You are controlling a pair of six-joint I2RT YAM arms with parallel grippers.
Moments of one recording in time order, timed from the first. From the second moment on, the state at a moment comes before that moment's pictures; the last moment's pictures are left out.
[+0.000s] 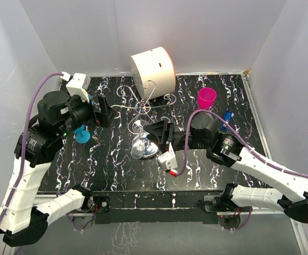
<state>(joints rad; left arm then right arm) -0.48 0.97 1.53 -0.93 0.02 -0.24 0.98 1.03 1.08 -0.26 -0.49 -1.44</state>
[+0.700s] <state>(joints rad) -0.48 0.96 1.53 -0.94 0.01 -0.24 1.00 1.04 1.08 -0.26 -0.41 -1.52</state>
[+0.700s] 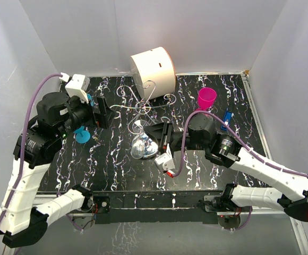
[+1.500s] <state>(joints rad) -0.48 0.96 1.53 -0.95 0.01 -0.24 1.01 1.04 1.08 -0.23 -0.39 -1.54</state>
